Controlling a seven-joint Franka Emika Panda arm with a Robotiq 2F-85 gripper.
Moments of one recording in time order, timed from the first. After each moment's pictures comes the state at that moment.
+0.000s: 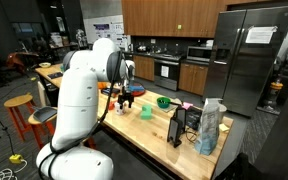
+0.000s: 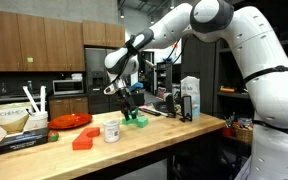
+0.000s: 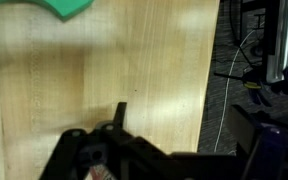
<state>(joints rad) 0.13 0.39 0.21 -1.71 -0.02 1.72 -1.09</state>
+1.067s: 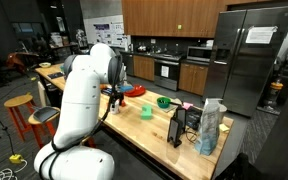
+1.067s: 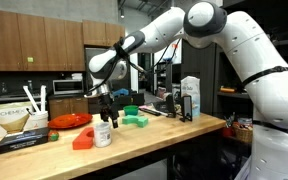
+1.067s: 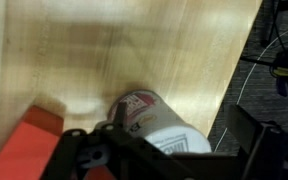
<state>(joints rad) 0.22 0.49 0.27 -1.63 -0.03 1.86 -1.13</state>
